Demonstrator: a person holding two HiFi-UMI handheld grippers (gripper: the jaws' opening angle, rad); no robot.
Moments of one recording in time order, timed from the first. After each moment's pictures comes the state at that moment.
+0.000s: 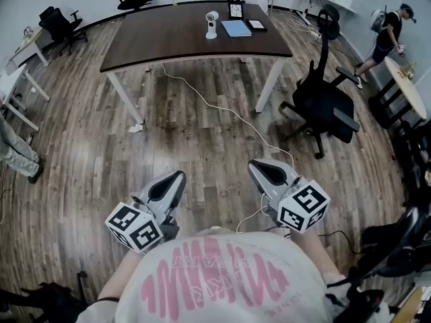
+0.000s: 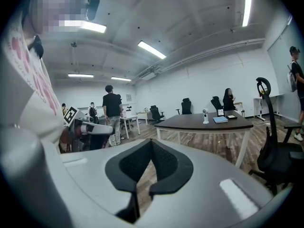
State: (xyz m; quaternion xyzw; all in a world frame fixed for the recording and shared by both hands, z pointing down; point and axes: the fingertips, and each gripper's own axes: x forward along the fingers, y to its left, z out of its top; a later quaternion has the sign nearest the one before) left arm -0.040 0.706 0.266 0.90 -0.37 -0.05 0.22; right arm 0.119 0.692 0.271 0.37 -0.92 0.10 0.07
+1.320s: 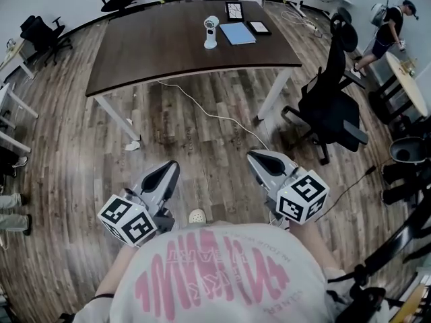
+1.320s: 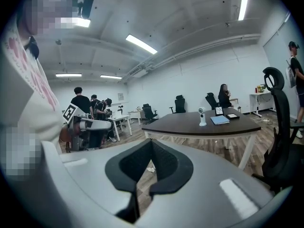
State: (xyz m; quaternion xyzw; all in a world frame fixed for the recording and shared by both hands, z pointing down) left arm -0.088 0.490 0.253 0.91 -0.35 -0.04 0.22; right arm 0.079 0.487 0.275 0.40 -0.90 0.13 0.08
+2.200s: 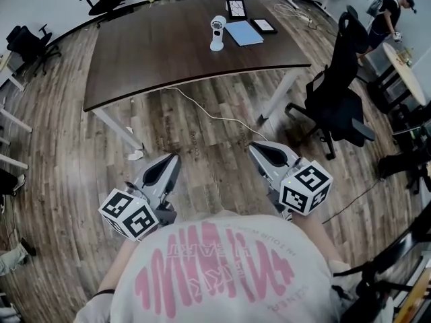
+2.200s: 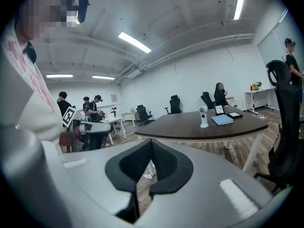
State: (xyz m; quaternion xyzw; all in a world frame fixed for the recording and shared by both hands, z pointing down) left arm -0.152 0.383 0.264 0.92 -0.31 -0.04 0.22; right arm 0.015 0.391 0.283 0.44 -0.89 0.14 0.07
